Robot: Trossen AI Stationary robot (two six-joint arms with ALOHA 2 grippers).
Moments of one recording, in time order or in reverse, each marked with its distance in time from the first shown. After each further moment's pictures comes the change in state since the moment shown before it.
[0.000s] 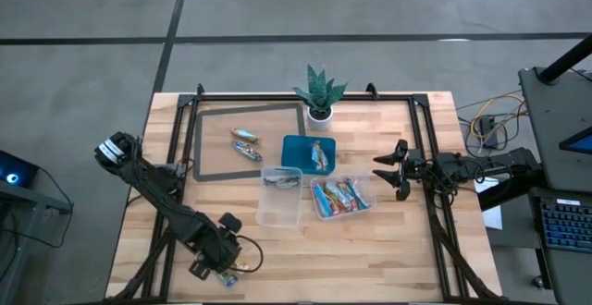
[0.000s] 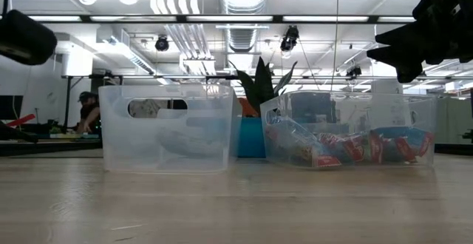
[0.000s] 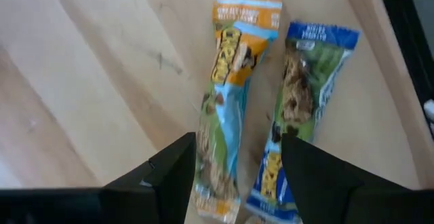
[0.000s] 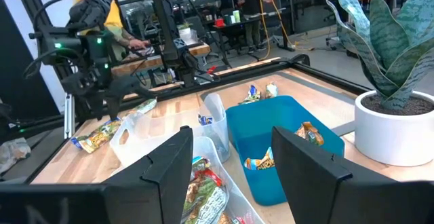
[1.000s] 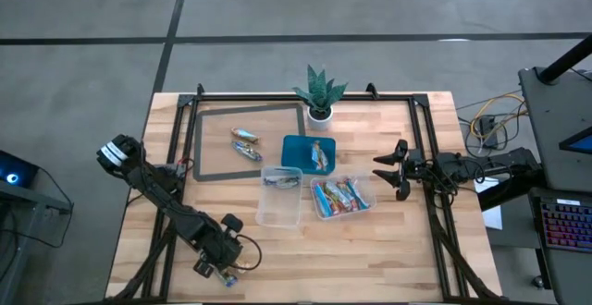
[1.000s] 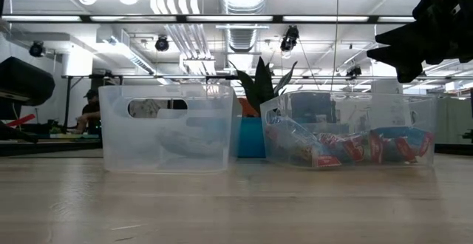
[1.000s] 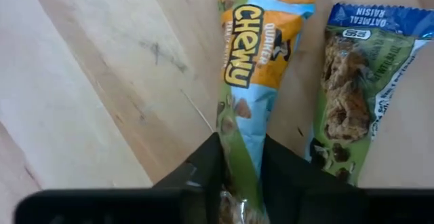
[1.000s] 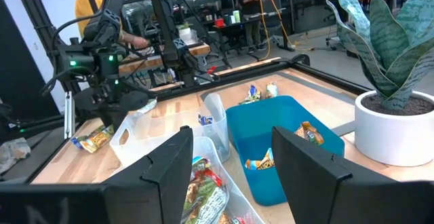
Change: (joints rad) left arm -0.001 0.040 -0.159 0.241 -0.018 -0.011; right arm 0.000 0.000 0.000 0.000 0.000 0.000
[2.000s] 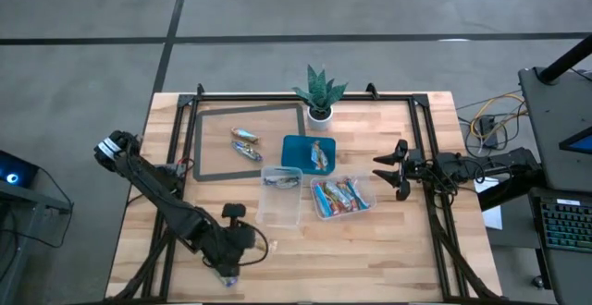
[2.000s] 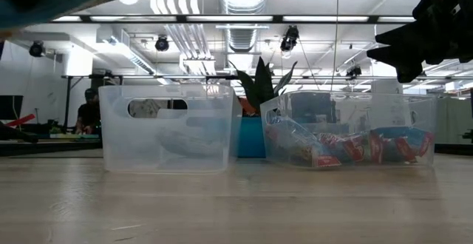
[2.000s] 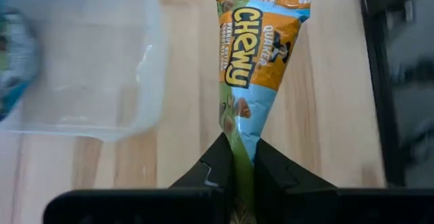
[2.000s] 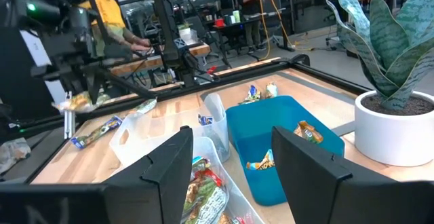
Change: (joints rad) left arm 0.041 -0.056 0.368 -0.282 -0.353 -0.363; right arm 0.000 0.000 0.000 0.000 0.000 0.000
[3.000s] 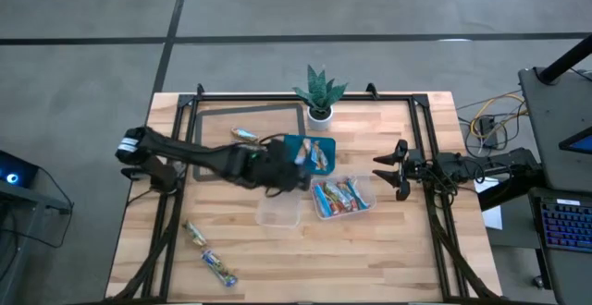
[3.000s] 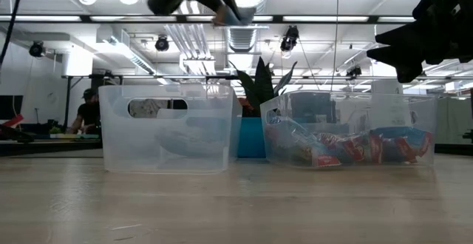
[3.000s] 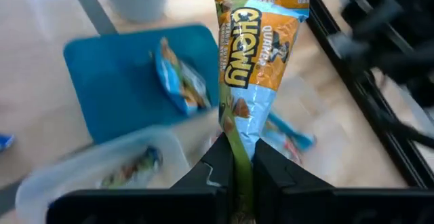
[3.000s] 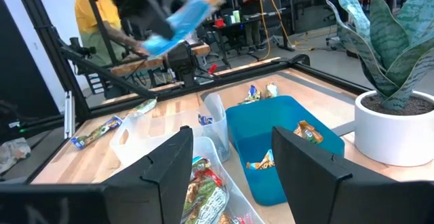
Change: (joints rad) left arm 0.524 0.138 0.376 -0.036 -0.244 -0.565; right arm 0.000 0.000 0.000 0.000 0.000 0.000
